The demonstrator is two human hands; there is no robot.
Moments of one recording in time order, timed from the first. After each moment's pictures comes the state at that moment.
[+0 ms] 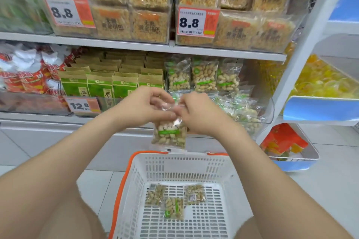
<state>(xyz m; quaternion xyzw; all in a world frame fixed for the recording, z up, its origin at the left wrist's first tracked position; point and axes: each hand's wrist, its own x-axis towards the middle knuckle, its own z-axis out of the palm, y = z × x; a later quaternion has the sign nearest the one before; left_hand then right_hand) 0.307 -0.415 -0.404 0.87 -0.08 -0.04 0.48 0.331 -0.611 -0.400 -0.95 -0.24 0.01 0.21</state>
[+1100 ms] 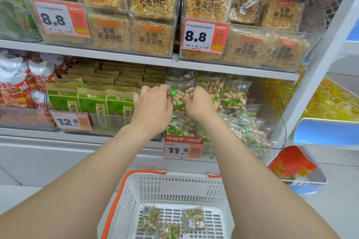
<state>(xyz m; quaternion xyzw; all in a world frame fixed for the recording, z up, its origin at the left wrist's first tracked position) 0.390 -0.441 -0.434 0.95 0.02 0.22 0.22 0.449 -0.579 -0.425 -0.95 -0.03 -0.04 0.31</state>
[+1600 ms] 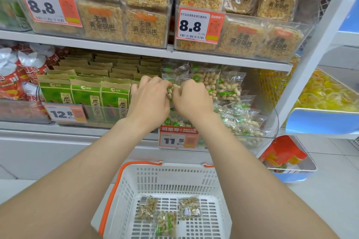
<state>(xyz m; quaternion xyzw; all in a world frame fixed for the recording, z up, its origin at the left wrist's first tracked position) 0.380 -0.446 -0.432 0.96 -0.04 0.24 0.16 0.420 -0.574 -0.419 -0.96 -0.10 -0.12 0.23</state>
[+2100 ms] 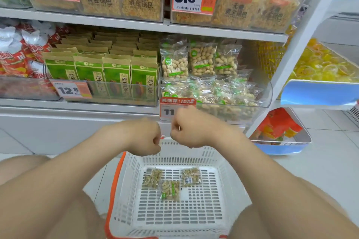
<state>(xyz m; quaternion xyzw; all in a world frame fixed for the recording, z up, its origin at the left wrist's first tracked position) 0.282 -0.437 -0.460 0.96 -0.11 -0.27 0.01 0.312 -0.619 -0.443 -0.93 -0.30 0.16 0.13</state>
